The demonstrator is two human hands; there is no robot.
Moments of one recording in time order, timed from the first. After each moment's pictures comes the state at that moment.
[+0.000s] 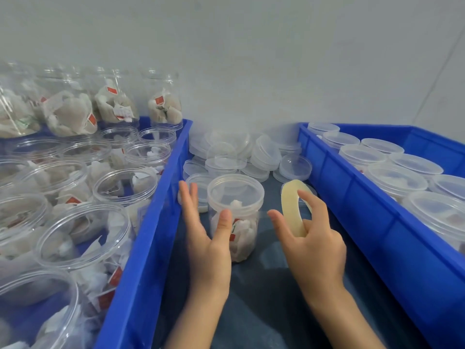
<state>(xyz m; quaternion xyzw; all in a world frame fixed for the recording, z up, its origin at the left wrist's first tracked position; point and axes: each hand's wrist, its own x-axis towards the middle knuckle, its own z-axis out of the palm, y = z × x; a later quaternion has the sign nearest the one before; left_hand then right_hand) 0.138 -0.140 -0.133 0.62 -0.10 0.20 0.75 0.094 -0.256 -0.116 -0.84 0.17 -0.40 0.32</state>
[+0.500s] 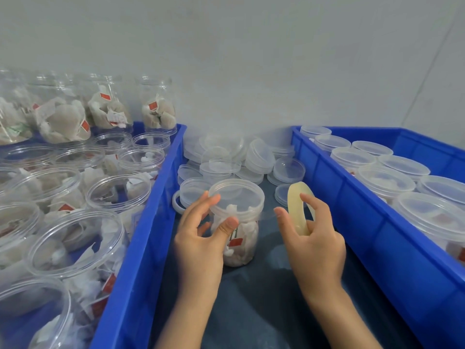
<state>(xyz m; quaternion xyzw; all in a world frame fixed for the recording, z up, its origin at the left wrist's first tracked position) 0.143 -0.132 -0.127 0.64 -0.11 0.19 0.74 0.094 -0.264 -0.116 -0.80 0.20 -0.42 0.39</state>
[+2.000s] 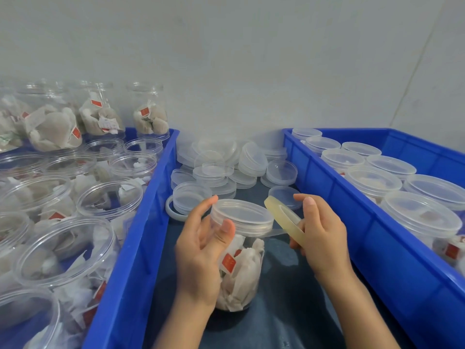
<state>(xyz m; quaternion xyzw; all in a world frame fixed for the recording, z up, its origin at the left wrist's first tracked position) 0.124 -0.132 -0.111 0.57 -0.17 0.07 0.80 0.095 -0.302 -0.112 -0.79 0.17 -0.32 0.49</state>
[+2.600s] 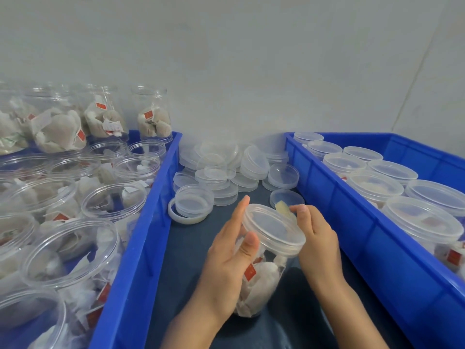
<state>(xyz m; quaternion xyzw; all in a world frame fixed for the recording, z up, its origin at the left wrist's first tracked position) 0.117 -0.139 -0.113 0.64 -0.28 -0.07 0.71 0.103 -0.299 -0.120 -0.80 0.22 -0.30 0.48</state>
